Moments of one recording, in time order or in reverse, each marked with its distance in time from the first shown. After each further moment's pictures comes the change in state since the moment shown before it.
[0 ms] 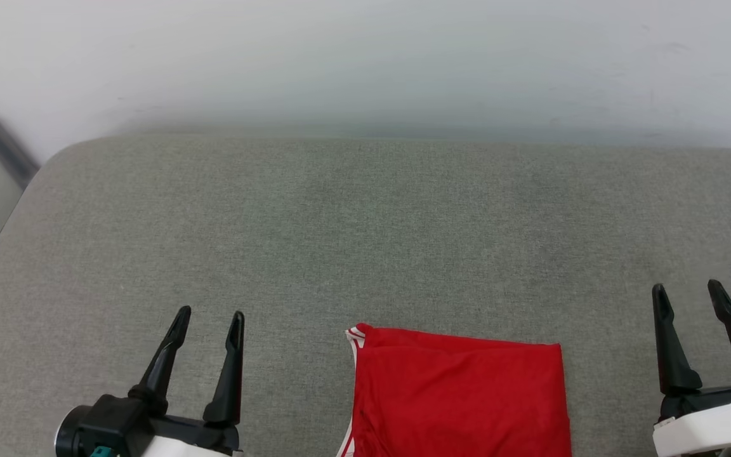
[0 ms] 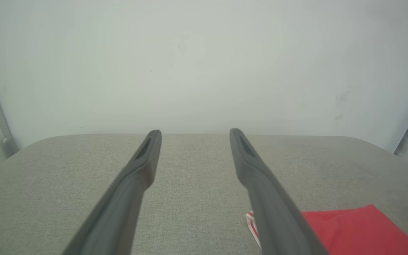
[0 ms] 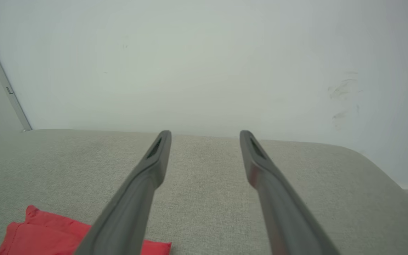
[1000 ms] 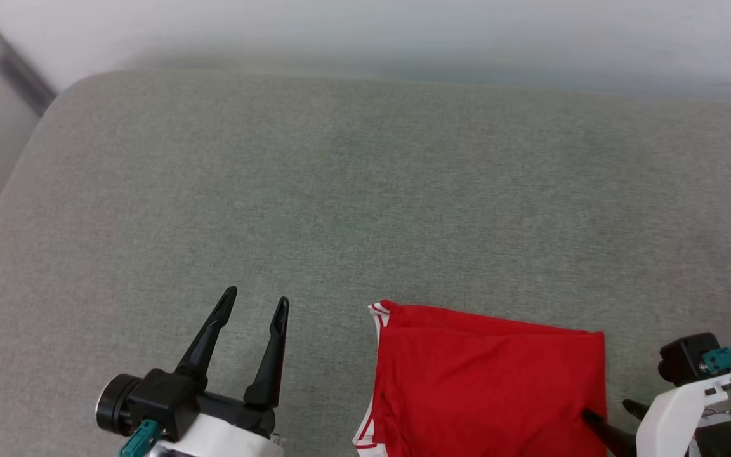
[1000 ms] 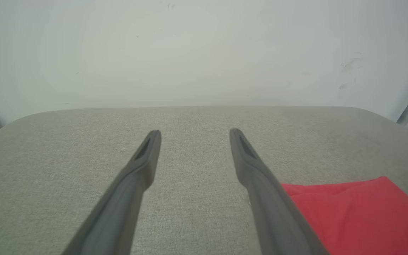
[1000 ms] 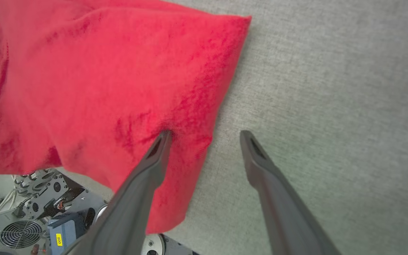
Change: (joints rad) left arm -0.079 -0.002 -0.097 0.057 0.034 0.000 0.000; right arm 0.006 -0.187 0.165 -0.029 0.305 0.000 0.918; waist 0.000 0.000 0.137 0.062
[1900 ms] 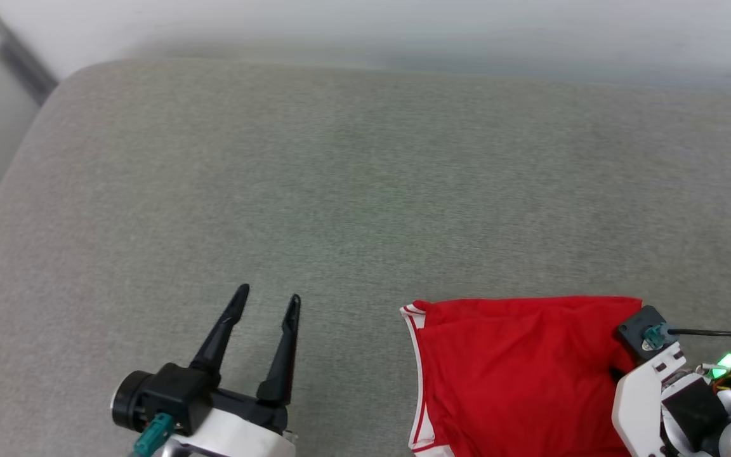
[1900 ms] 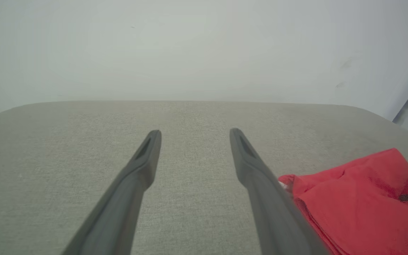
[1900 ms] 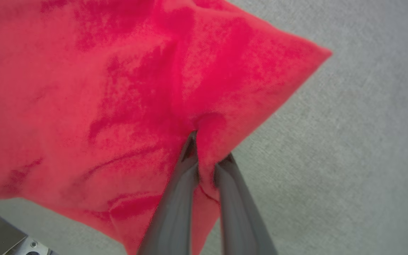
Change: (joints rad) left arm -0.027 -0.022 -0.014 0.027 -0.007 0.000 0.000; right arm -0.182 -0.143 0.226 0.106 -0.290 0.000 -0.074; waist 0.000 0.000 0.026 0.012
